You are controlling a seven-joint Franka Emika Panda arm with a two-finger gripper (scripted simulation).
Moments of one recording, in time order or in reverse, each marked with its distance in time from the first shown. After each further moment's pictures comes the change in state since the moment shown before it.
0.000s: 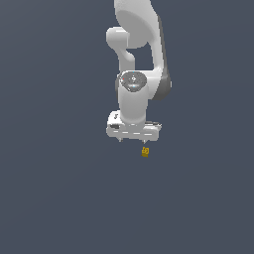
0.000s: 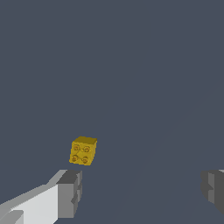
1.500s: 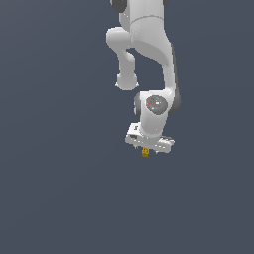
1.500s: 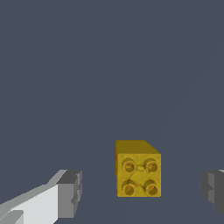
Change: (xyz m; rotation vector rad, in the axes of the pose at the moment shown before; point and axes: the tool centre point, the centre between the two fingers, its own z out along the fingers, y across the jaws) arm -0.015 -0.066 0.085 -0.022 -0.005 0.154
